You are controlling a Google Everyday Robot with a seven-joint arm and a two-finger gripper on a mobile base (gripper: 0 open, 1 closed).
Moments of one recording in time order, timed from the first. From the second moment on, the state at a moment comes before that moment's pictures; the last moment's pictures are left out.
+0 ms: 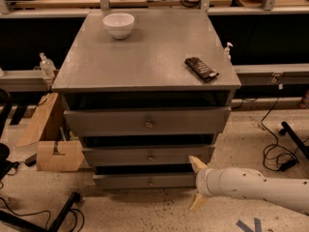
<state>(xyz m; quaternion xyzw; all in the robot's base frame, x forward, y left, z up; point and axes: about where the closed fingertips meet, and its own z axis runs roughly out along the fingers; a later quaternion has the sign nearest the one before) 0.498 -0.152 0.453 -0.67 0.68 0.00 0.30</state>
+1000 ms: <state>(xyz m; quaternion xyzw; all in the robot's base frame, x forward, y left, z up) 0.524 -0.112 0.318 -0.67 0.69 0.05 0.28</state>
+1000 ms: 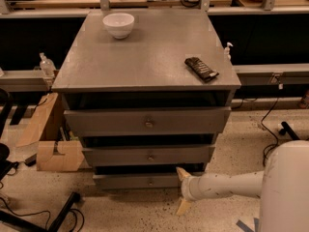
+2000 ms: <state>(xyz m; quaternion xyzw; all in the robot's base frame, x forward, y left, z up) 0.555 -0.099 0.242 -0.66 0.71 0.02 0.26</state>
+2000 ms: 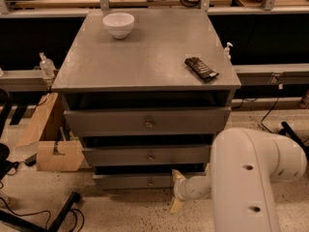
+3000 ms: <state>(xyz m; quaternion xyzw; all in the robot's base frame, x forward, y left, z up) 0.572 -0.099 0.212 -0.67 0.70 -0.02 0.23</state>
